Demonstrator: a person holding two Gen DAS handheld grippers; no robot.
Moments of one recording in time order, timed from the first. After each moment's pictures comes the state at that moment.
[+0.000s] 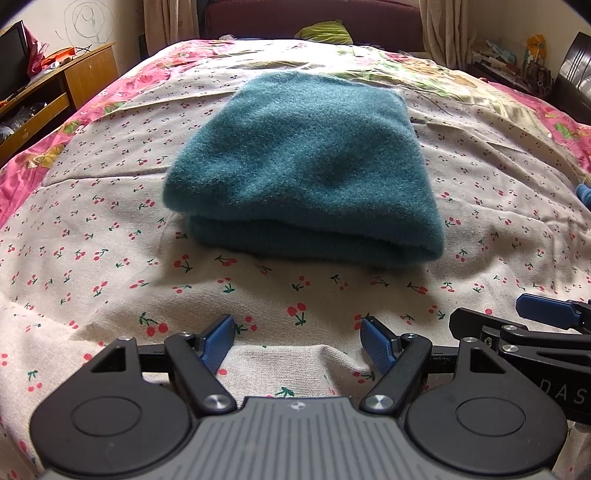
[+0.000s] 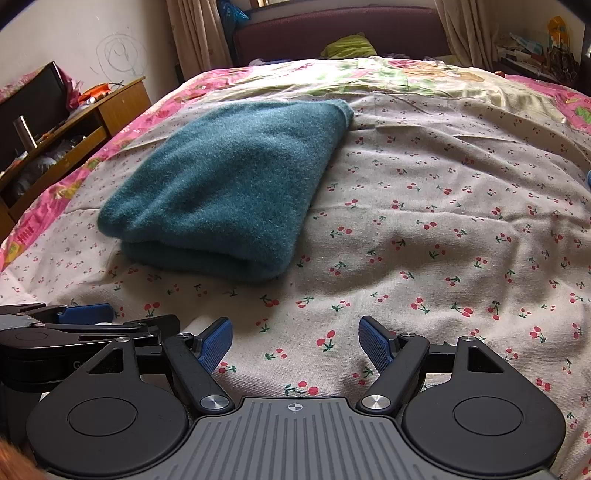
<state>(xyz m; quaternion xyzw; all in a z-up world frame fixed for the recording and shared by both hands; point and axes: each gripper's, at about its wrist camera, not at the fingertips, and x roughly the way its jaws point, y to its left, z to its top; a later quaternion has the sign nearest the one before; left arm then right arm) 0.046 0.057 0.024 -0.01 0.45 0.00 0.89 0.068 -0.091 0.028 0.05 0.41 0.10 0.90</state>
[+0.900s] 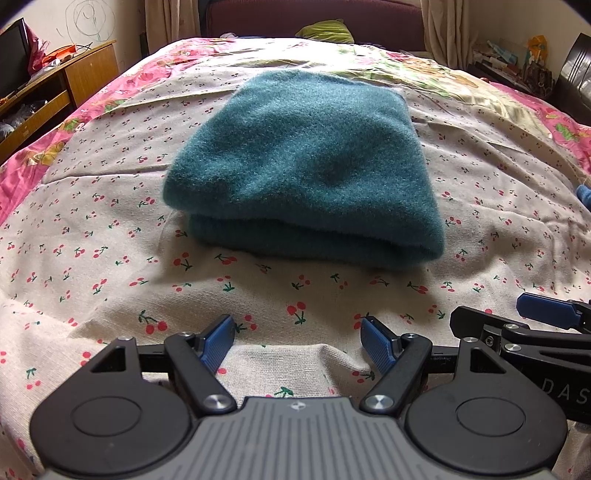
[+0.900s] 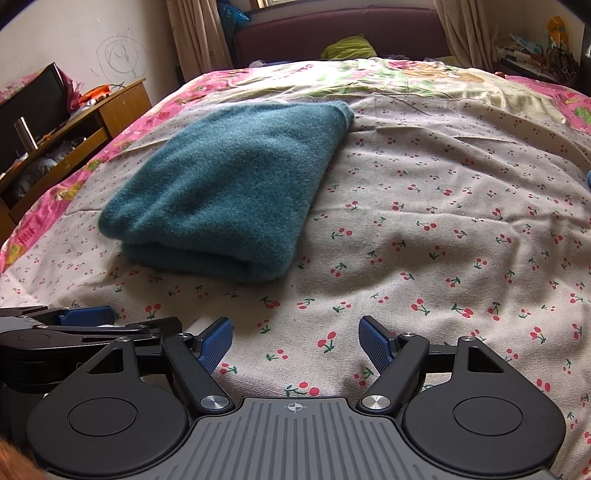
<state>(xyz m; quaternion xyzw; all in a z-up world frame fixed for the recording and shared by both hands) 0.046 0.057 0.025 -0.01 0.45 0.01 0.89 0.068 -0.092 0.028 0.05 0.41 0.10 0.90</state>
